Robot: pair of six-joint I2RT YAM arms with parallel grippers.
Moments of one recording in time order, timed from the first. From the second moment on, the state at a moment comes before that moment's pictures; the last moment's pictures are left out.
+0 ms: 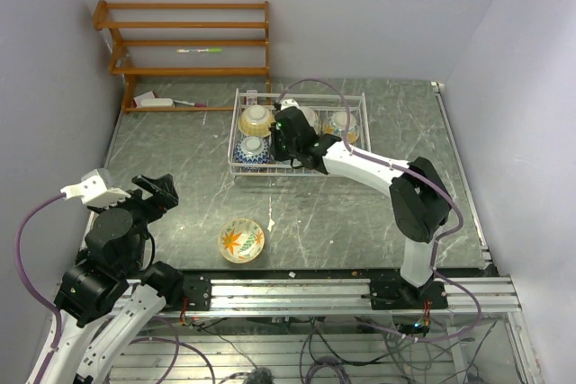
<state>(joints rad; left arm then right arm) -0.52 0.25 0.81 -0.75 -0.66 -0.64 0.77 1.91 1.42 -0.18 0.15 0.41</state>
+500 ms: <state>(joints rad) -0.52 0.25 0.81 -0.75 -0.66 -0.64 0.70 1.61 1.07 0.24 -0.06 0.53</state>
